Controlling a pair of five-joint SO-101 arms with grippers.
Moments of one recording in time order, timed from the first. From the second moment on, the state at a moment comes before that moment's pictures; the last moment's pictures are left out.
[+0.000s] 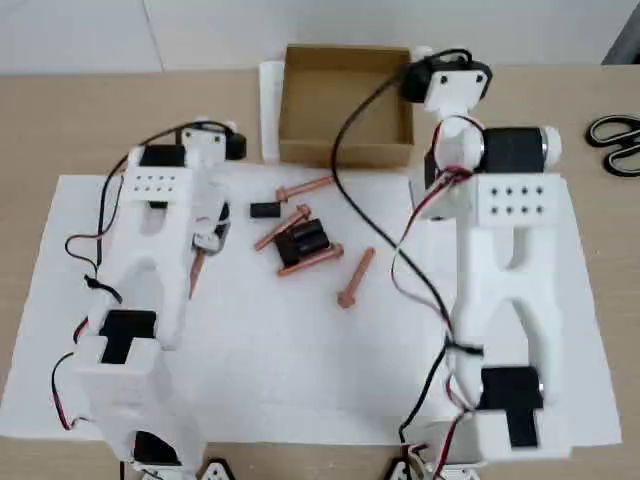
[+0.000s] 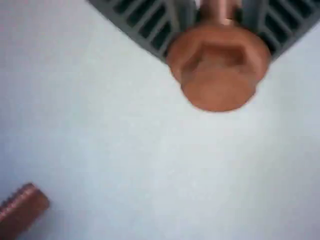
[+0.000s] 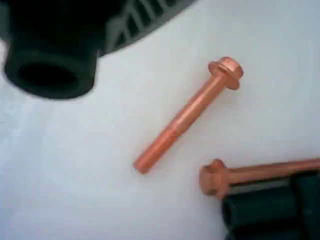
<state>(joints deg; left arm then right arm) -2.3 20.1 -10.0 92.0 -4.0 -6.3 -5.1 -19.6 98.4 6.9</state>
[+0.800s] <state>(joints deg) -2.4 20.1 -19.4 99.0 -4.0 -7.7 -75.2 70.5 33.8 13.8</state>
